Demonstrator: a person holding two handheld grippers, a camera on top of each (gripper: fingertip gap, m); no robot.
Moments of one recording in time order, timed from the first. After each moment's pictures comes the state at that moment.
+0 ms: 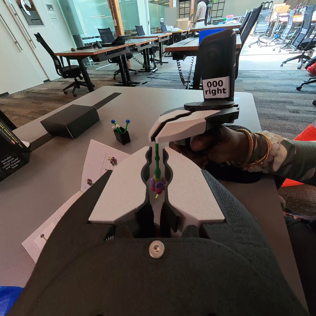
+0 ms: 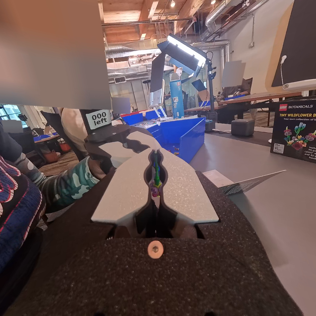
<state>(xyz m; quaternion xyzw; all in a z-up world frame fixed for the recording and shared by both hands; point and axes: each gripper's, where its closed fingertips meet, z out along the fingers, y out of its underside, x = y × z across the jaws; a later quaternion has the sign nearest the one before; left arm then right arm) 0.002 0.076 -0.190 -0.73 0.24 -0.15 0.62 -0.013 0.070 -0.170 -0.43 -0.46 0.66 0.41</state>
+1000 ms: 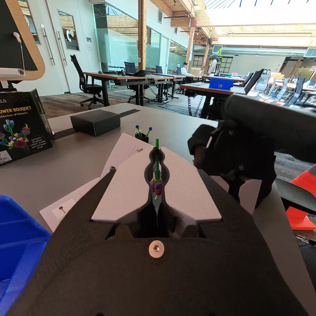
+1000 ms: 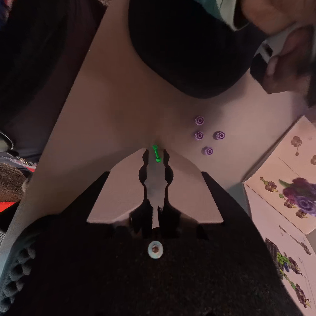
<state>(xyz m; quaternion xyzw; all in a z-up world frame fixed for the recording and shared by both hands) -0.054 0.069 -0.188 -0.69 0.14 -0.20 0.68 0.007 -0.009 -0.307 -0.21 -0.95 0.20 0.08</state>
